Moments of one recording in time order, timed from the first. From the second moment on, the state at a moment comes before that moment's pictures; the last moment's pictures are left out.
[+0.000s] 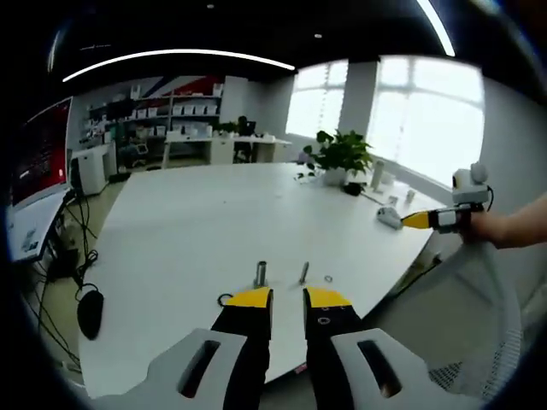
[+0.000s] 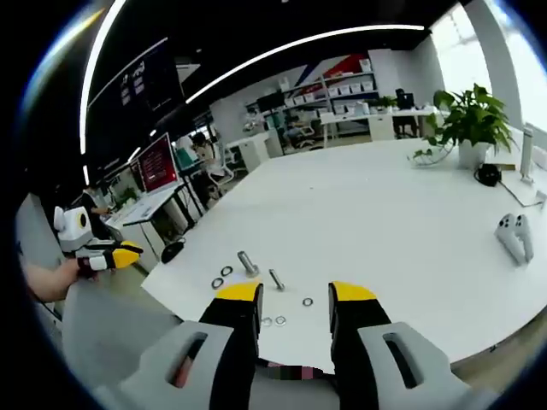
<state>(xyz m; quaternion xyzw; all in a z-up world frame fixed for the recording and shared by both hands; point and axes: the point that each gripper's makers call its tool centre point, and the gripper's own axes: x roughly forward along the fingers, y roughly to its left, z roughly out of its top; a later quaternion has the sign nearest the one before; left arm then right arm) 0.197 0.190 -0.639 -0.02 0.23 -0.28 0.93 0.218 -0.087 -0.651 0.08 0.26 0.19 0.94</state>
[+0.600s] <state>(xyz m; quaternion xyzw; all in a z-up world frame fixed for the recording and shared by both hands) 0.197 0.190 -0.640 -0.02 0.23 -0.29 0.93 0.218 -0.089 -0.652 0.08 0.26 0.19 0.94</state>
